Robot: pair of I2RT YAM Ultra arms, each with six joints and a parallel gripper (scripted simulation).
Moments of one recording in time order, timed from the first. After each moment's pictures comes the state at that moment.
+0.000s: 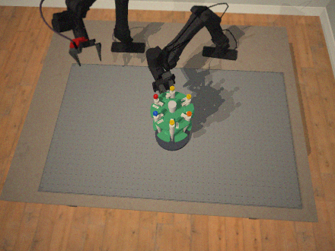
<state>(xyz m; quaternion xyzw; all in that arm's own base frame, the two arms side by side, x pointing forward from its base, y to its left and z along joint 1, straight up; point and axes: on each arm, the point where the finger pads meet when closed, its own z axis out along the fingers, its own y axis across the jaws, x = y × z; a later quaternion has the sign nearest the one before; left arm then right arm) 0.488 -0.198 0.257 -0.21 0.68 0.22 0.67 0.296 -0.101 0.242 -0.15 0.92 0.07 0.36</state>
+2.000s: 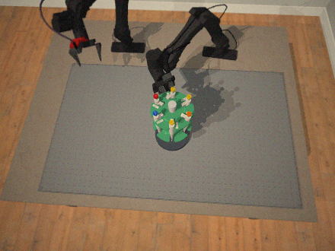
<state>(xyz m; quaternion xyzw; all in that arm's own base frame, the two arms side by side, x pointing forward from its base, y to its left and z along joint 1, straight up) 0.489 -0.198 0.247 -0.22 0.67 0.21 0.67 0.296 -0.101 0.242 -0.15 0.92 0.07 0.36</state>
